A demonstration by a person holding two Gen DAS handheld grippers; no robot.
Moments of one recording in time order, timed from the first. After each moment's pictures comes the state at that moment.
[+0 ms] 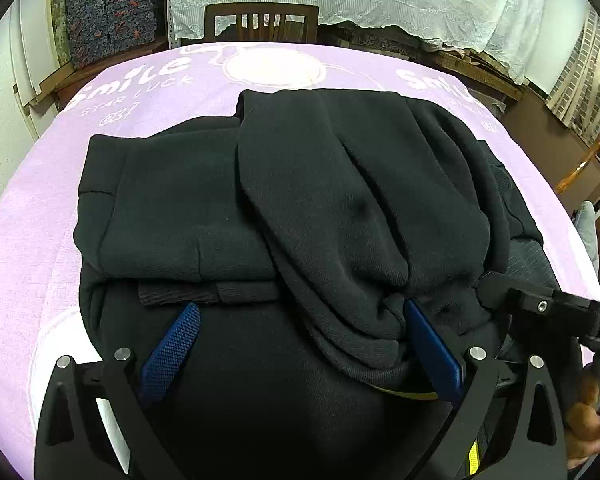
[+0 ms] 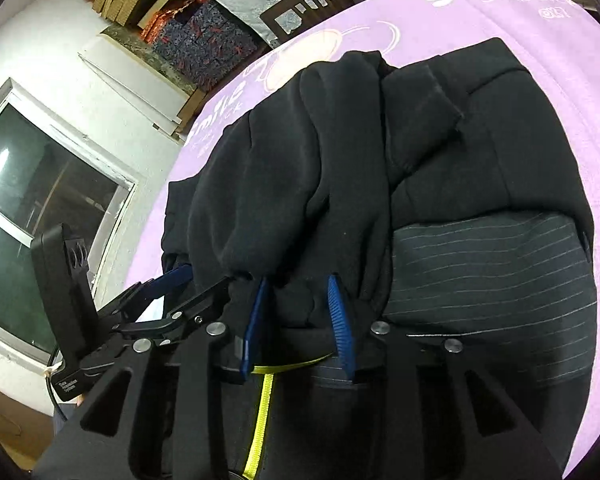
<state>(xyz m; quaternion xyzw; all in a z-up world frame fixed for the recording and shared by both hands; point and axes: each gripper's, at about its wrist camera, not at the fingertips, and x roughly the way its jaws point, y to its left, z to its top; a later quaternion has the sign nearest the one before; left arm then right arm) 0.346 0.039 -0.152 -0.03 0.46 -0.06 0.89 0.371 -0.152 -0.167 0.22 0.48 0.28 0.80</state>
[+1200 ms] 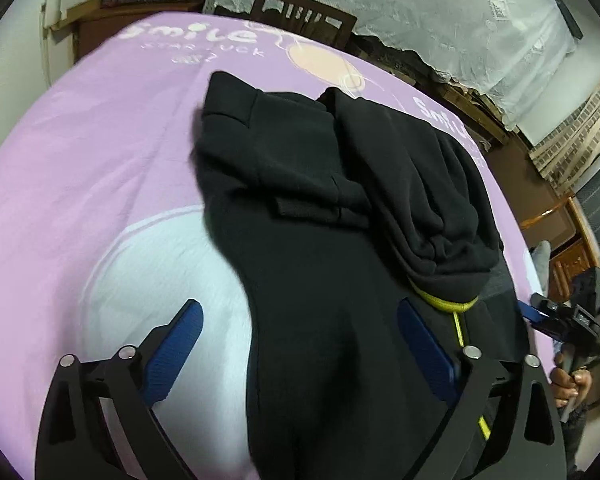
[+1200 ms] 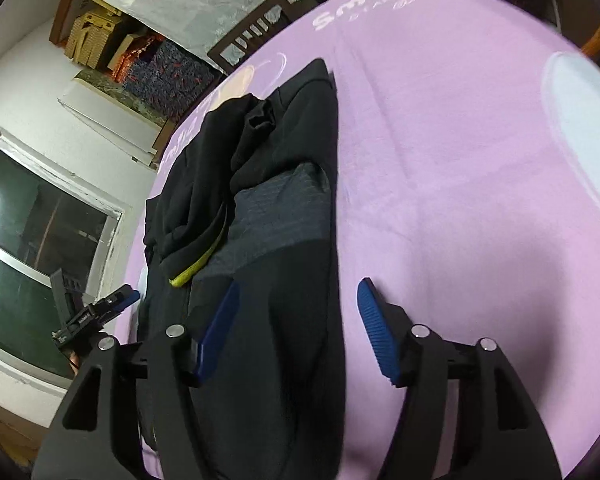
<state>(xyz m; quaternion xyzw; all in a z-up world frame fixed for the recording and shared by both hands) 0.288 0.145 -0.144 -0.16 0.47 -0.10 0.86 0.305 -0.300 -0.174 0.28 0.49 0.23 0.79</state>
